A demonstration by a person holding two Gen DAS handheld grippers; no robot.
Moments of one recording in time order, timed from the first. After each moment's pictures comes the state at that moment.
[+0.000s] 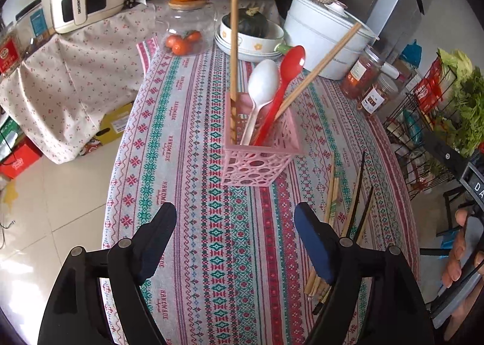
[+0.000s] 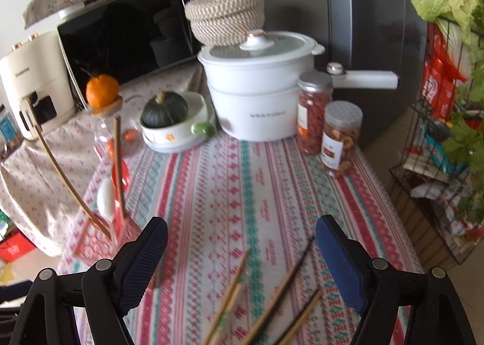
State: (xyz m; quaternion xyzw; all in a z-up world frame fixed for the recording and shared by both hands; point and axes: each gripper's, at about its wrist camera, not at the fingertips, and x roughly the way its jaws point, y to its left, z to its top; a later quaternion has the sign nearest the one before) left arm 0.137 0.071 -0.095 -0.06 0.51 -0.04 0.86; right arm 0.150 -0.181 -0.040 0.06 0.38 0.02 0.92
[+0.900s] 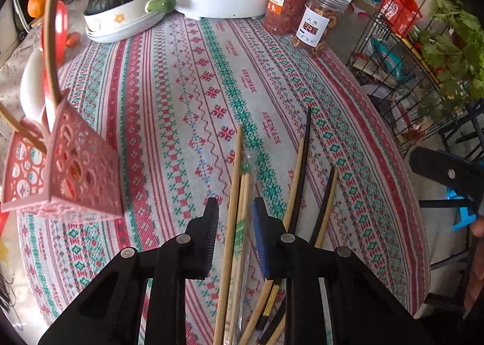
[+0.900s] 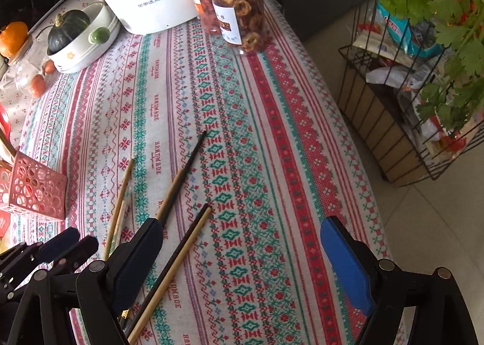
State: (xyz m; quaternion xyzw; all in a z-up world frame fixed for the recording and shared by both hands) left arm 0.209 -0.101 -0.167 0.02 0.56 -0.13 0.82; right arm 0.174 -0.290 -0.108 0.11 0.55 -0.03 0.83
